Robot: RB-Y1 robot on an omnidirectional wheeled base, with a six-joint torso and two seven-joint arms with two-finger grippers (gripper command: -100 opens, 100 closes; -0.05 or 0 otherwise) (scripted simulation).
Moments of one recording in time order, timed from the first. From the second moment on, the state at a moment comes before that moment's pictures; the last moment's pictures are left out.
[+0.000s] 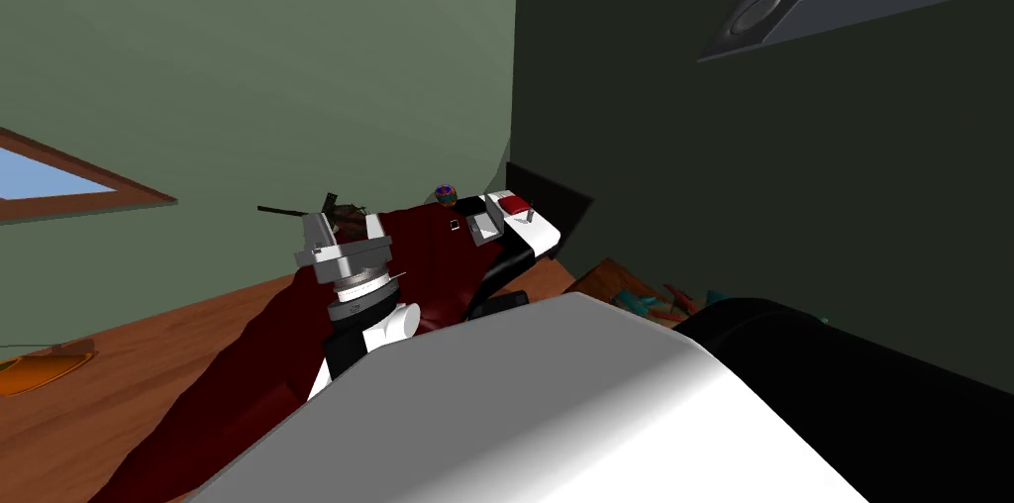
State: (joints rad) left arm 0.51 0.04 0.01 -2.28 0.06 -0.61 0.16; right arm 0.66 -0.74 0.60 -0.75 0.40 -0.21 0.59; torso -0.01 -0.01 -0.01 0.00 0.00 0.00
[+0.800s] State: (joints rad) left arm 0.51 0.04 0.01 -2.28 0.06 -0.61 0.16; right arm 0.65 -0.69 0.57 -0.73 0.52 -0.20 0.51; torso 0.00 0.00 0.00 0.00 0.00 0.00
